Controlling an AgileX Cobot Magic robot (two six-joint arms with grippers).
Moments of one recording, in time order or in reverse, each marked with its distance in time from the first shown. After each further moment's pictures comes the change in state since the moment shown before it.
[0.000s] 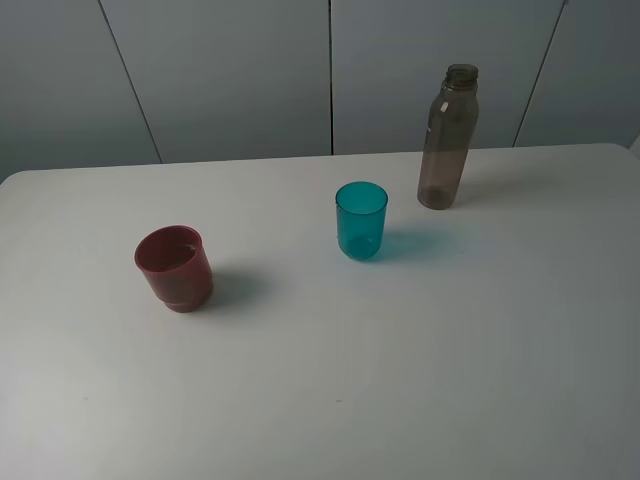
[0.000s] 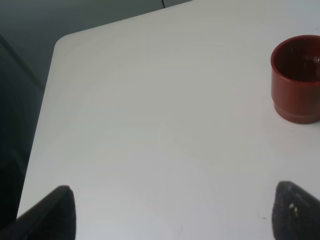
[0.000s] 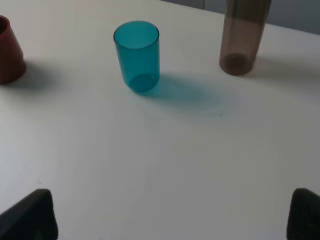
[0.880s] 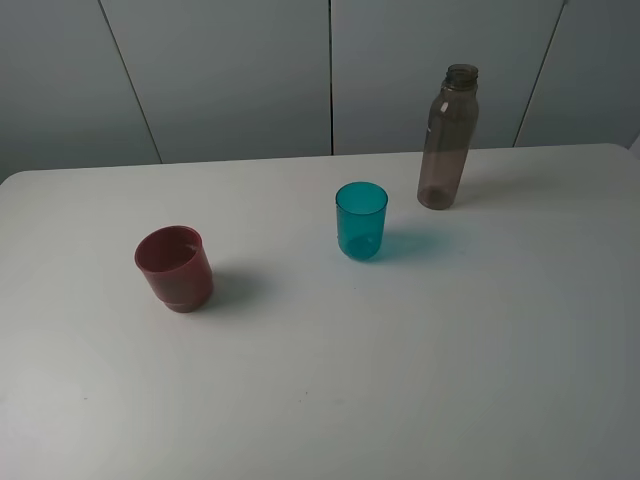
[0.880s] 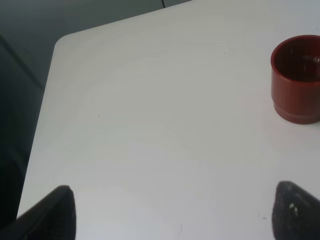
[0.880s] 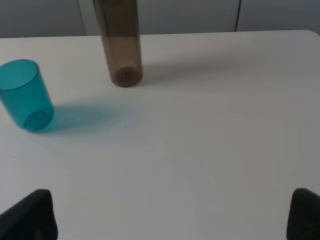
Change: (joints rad) left arm 0.000 0.000 0.000 0.000 0.000 0.000; right arm -0.427 -0.075 0.017 0.004 0.000 0.001
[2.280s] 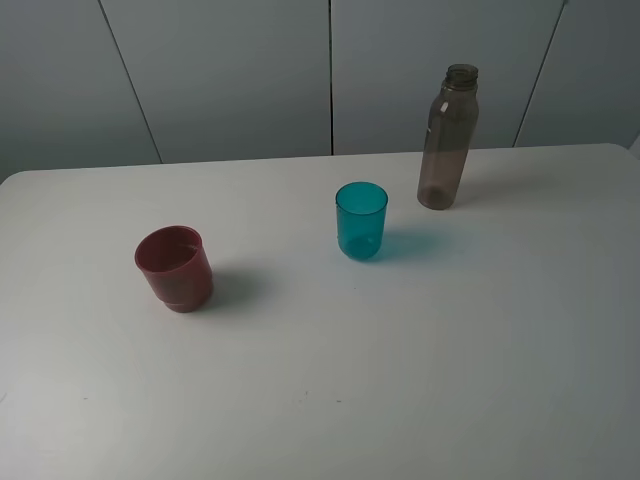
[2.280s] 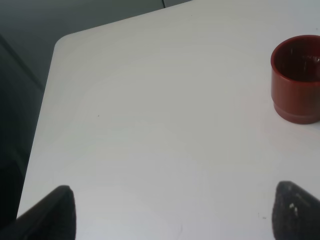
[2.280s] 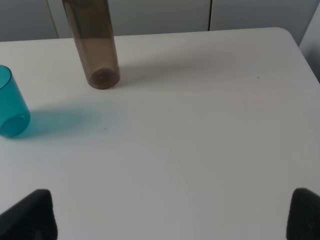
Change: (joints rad) left arm 0.000 0.000 0.000 0.000 0.000 0.000; right arm -0.085 0.000 0.000 0.025 0.000 -0.045
